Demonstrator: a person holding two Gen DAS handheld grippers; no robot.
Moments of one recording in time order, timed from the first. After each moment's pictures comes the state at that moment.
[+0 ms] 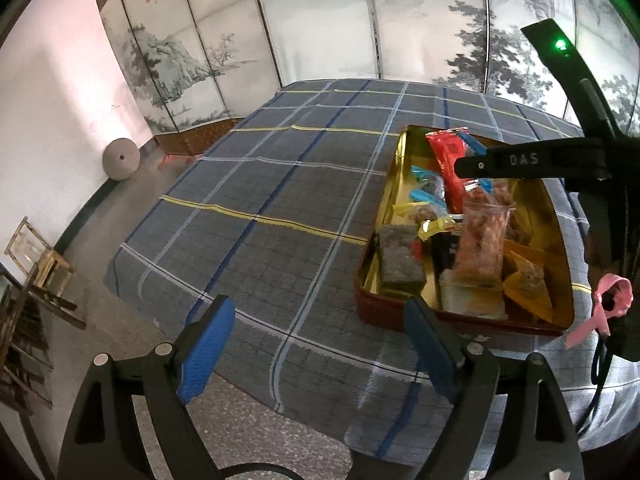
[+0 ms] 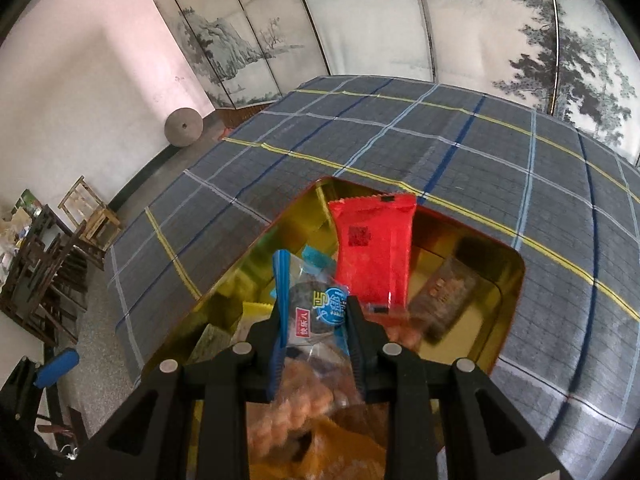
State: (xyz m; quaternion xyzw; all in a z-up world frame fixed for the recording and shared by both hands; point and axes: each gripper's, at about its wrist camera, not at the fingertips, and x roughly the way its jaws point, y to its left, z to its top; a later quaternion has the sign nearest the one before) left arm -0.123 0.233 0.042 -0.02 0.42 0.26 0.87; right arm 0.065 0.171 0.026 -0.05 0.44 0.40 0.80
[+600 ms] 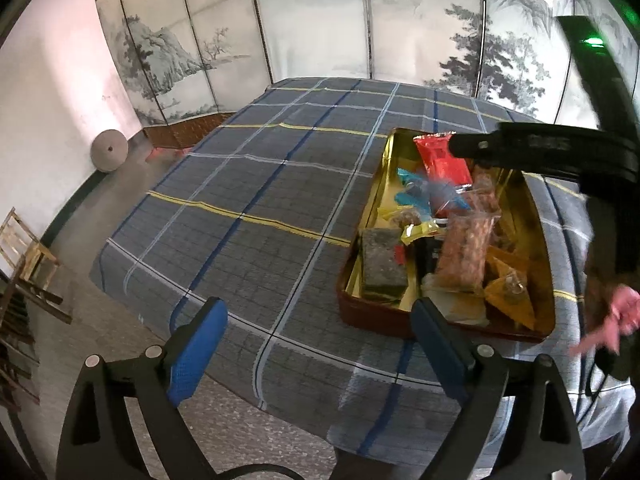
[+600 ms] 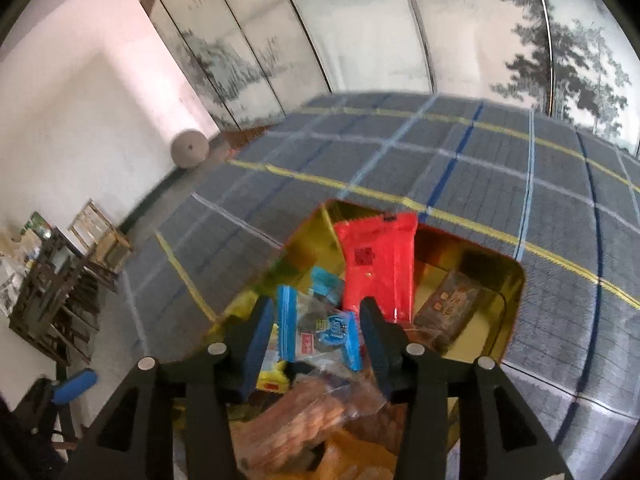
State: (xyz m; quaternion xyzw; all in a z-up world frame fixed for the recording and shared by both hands) left arm -0.122 0.231 0.046 -0.05 0.41 0.23 0.88; right arm 0.061 0.157 0.042 0.00 0.41 0.41 0.81
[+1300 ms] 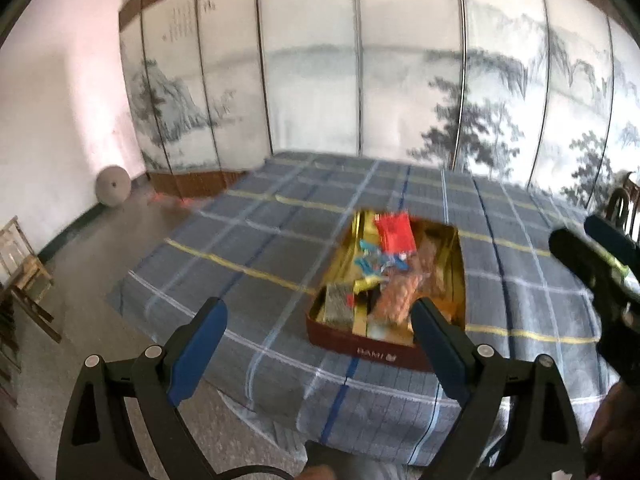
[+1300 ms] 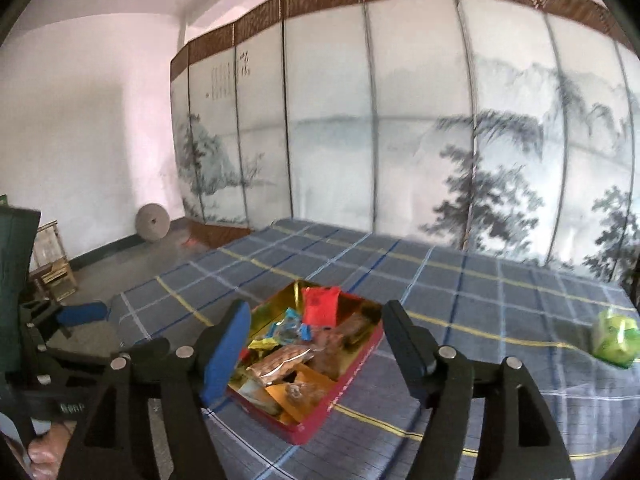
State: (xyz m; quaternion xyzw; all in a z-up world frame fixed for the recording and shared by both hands) left arm -0.183 0.173 0.124 -0.05 0.29 0.23 0.93; right arm -0.126 0.031 0.131 -0.04 0.16 0.32 0.93
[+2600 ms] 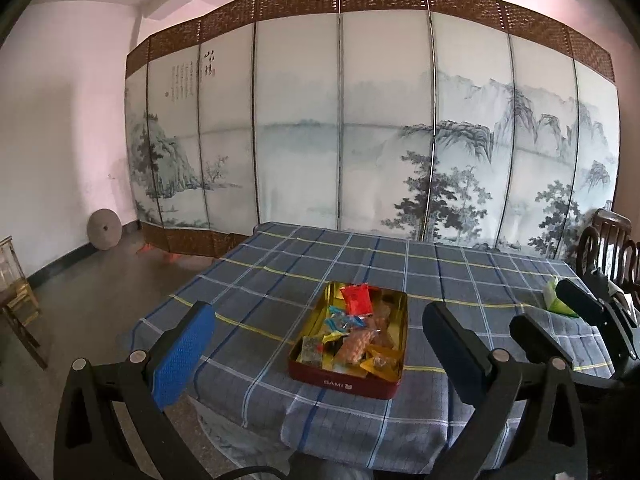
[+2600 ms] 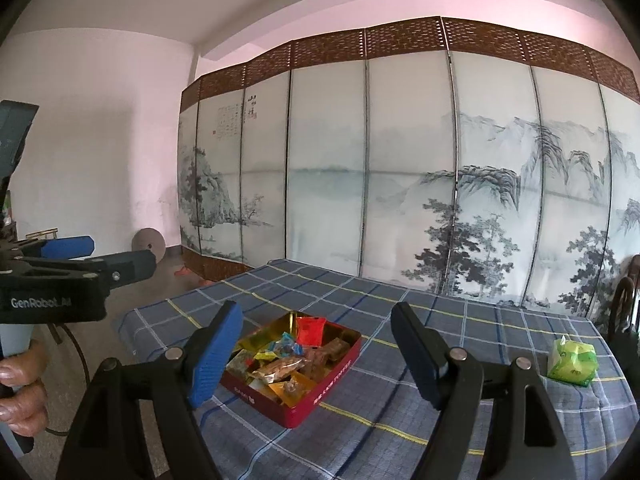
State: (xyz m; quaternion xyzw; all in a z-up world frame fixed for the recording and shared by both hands) left arm -0.257 0.124 0.201 -0.04 0.18 0.21 0.96; right arm -0.214 -0.035 0.172 -0.04 0.08 0.31 0.94
